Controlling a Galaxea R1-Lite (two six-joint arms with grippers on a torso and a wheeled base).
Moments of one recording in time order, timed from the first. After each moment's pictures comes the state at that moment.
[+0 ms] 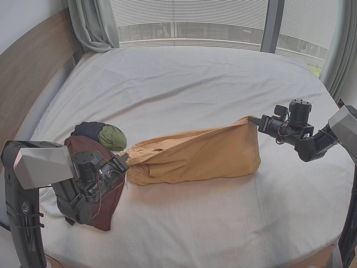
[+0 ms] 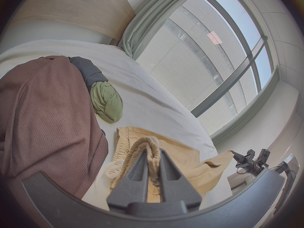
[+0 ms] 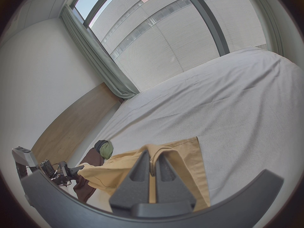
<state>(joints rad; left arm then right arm) -0.26 2.33 -0.63 -1.55 -0.02 -0.70 0.11 2.21 -1.18 -0.84 0.44 0.37</state>
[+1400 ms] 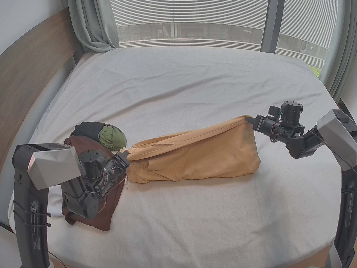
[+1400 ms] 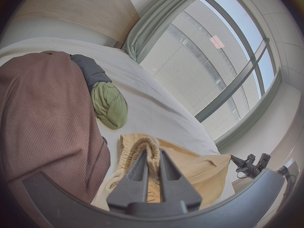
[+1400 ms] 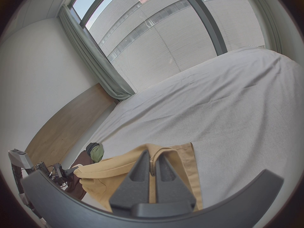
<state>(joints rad) -0.23 2.44 -0.77 -1.53 0.02 -0.71 0.09 2.37 -1.39 -0.80 0.41 0.37</state>
